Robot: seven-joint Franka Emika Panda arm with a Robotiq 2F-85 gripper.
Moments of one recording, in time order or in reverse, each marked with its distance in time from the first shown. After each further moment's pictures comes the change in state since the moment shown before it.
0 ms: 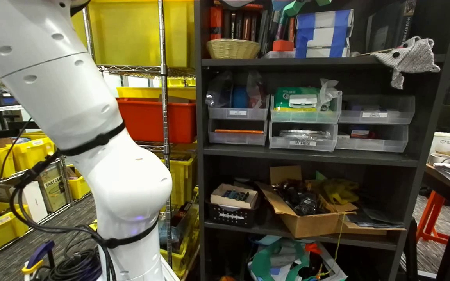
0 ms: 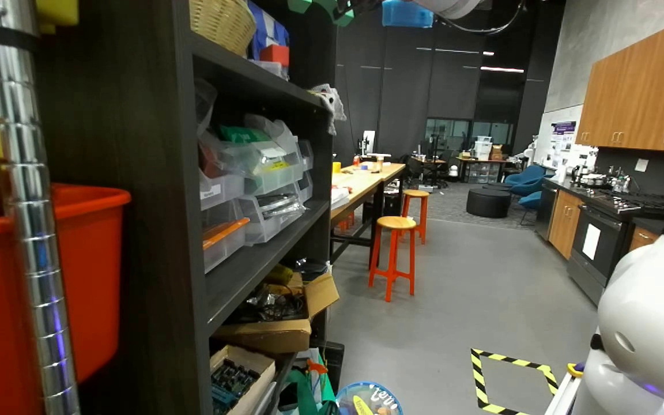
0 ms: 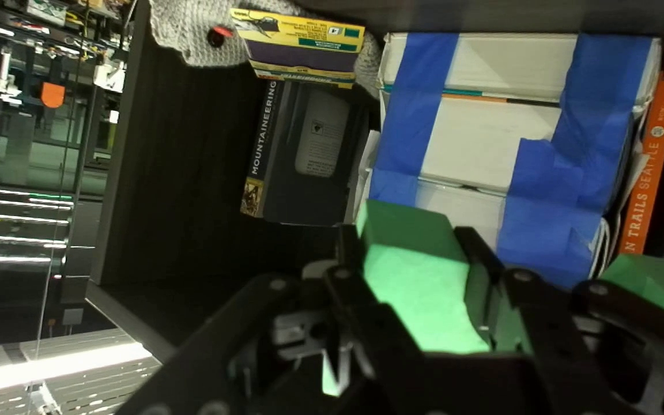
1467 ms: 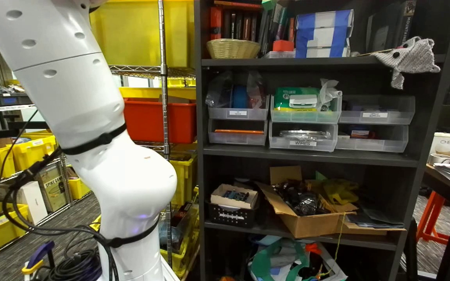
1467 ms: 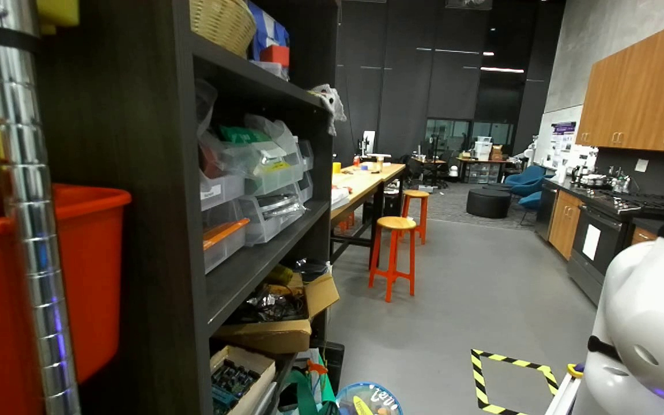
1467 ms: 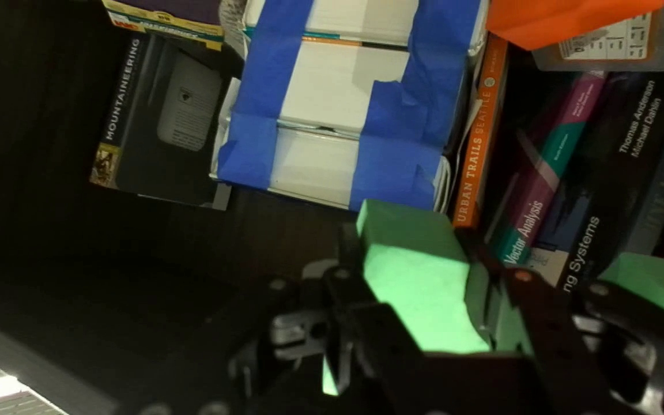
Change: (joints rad) arm 0.115 0.077 -0.002 0.271 0.192 -0.315 -0.243
